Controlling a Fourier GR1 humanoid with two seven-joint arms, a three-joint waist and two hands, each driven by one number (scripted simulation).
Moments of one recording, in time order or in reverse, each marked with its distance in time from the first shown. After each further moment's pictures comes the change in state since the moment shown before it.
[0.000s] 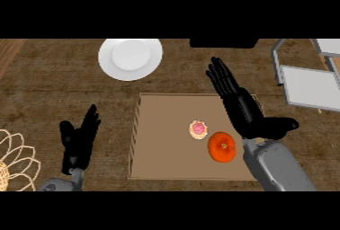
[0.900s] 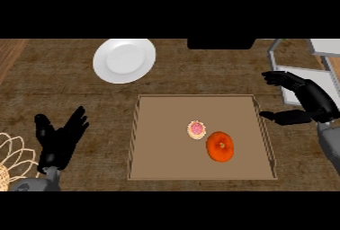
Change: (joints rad) left arm 0.010 0.092 0.109 0.028 0.104 -0.217 0.076; right arm -0.044 -0.373 -0.190 0.399 0.178 0.256 -0.090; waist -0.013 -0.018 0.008
